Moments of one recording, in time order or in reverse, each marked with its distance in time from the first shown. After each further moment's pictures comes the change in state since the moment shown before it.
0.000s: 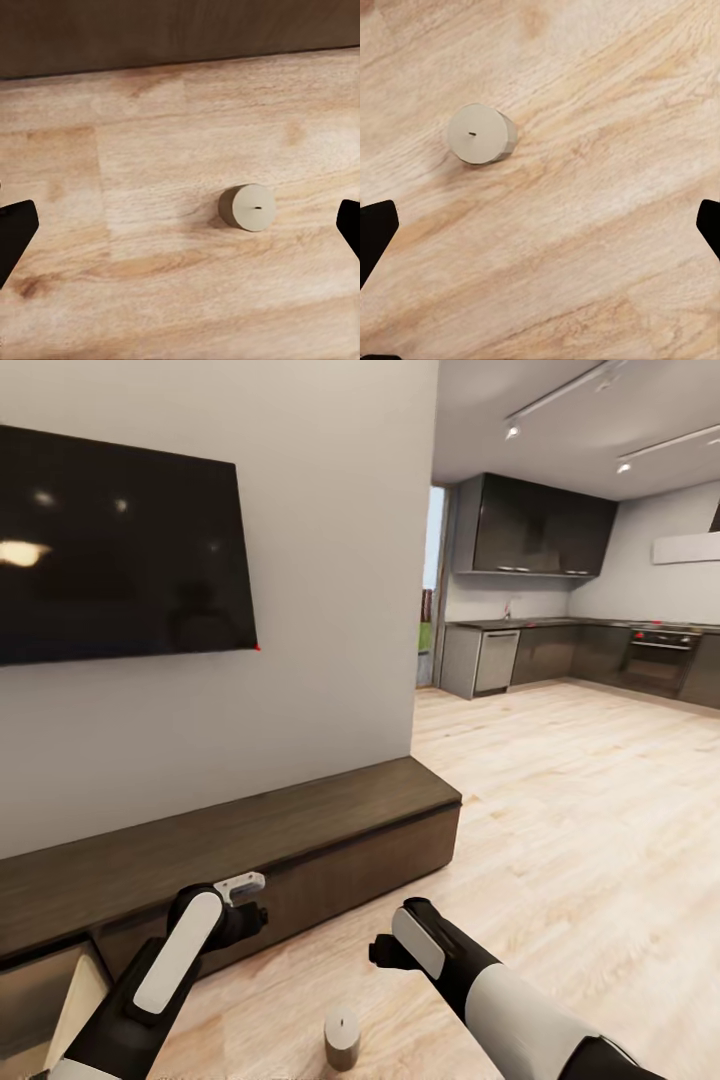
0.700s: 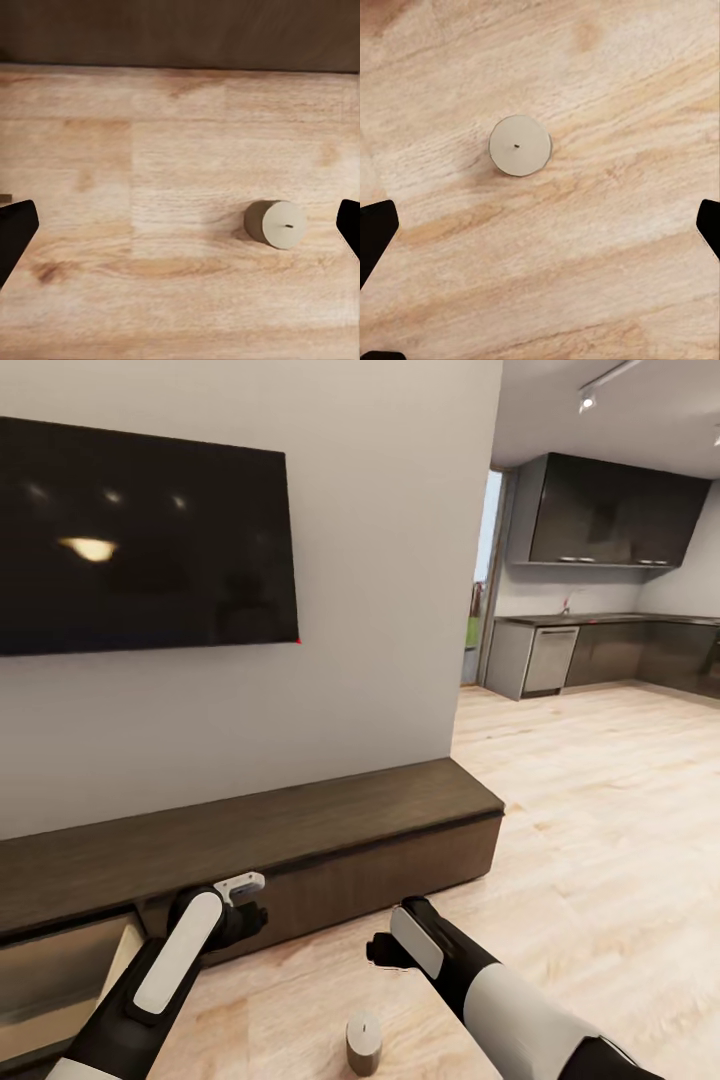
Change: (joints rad) left arm 0.000 0.000 0.000 0.000 -0.006 -0.001 0.000; right arm 0.000 0.004 0.002 -0.009 -0.001 -0.001 0.000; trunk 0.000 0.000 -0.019
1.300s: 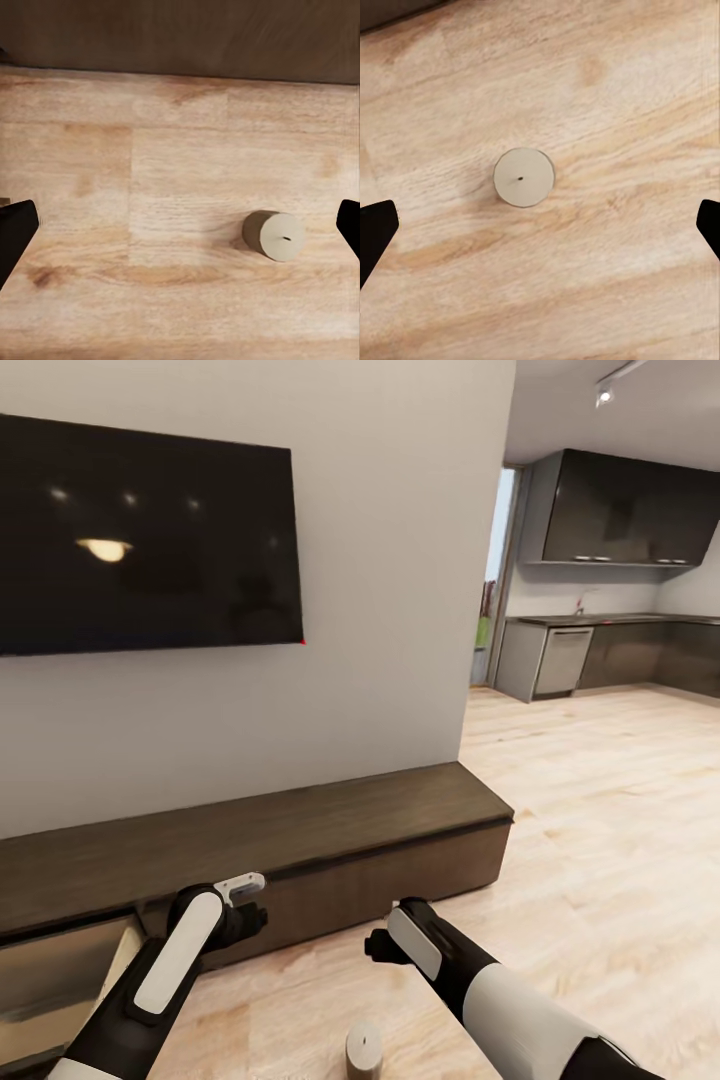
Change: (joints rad) left arm 0.000 0.000 0.000 0.002 0.000 0.000 0.001; right arm 0.000 -0.001 0.030 -0.012 -0.007 -0.040 0.000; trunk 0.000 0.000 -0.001
